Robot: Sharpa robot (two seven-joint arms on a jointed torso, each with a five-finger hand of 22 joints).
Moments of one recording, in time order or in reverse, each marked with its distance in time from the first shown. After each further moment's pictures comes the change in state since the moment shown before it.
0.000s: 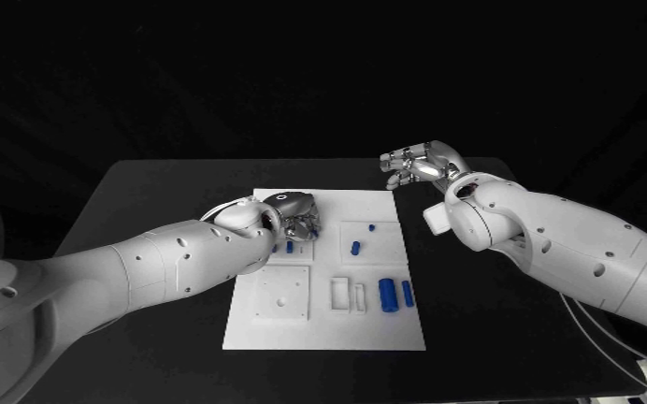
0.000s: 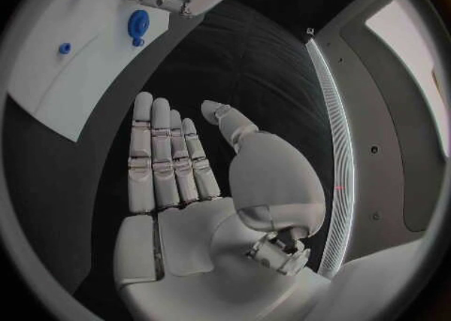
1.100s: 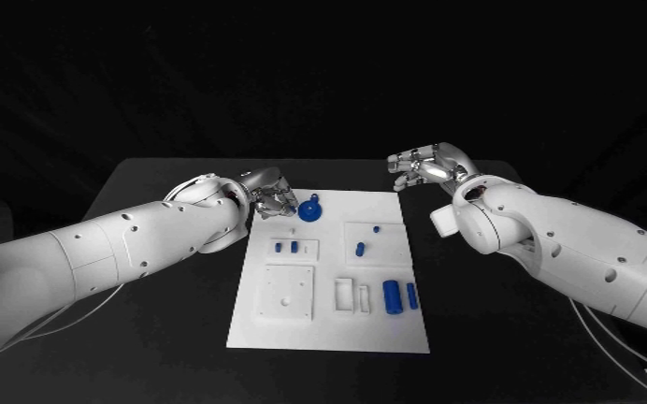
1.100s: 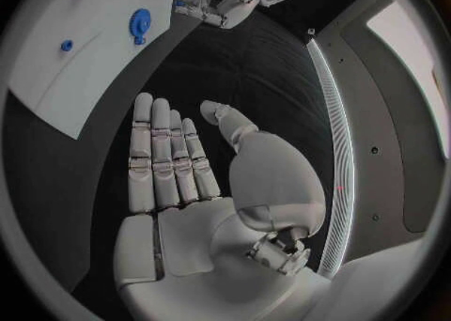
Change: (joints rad) left arm 0.047 -0.170 0.072 0.094 0.184 0.032 -0.005; left_hand 0.001 -0.005 0.003 0.002 -0.011 -0.002 -0.001 -0.004 0.000 -0.001 0.000 -0.005 -0.001 0.000 0.000 0.000 0.004 -0.014 -0.011 -0.011 0.016 0.000; right arm 0.000 -0.005 0.000 0.000 -0.001 0.000 0.000; right_hand -0.001 -0.001 0.008 -0.003 0.013 0.000 0.000 0.000 0.000 0.000 0.000 0.000 0.000 -0.004 0.004 0.000 -0.001 0.000 -0.017 -0.001 0.020 0.003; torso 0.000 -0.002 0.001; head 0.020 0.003
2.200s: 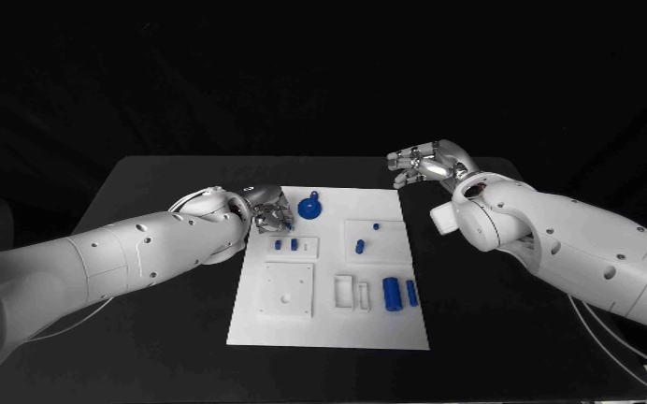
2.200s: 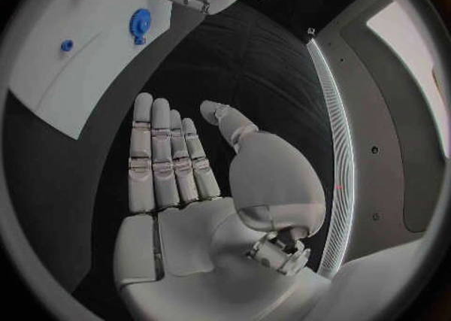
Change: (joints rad) left arm -0.018 0.034 -0.076 -0.053 -0.046 0.017 -0.015; left_hand 0.009 0.001 -0.003 0.000 0.002 0.002 0.002 0.004 0.000 0.001 -0.002 0.003 0.001 0.000 0.000 0.000 0.002 0.012 0.000 0.000 0.007 0.000; right arm 0.000 0.002 0.000 -0.002 0.000 0.000 0.000; right_hand 0.000 0.000 0.000 0.000 0.005 0.008 0.001 0.000 0.000 0.000 0.000 0.000 0.000 0.000 0.000 0.000 0.000 0.000 -0.007 0.000 0.012 0.000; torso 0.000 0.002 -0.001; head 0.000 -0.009
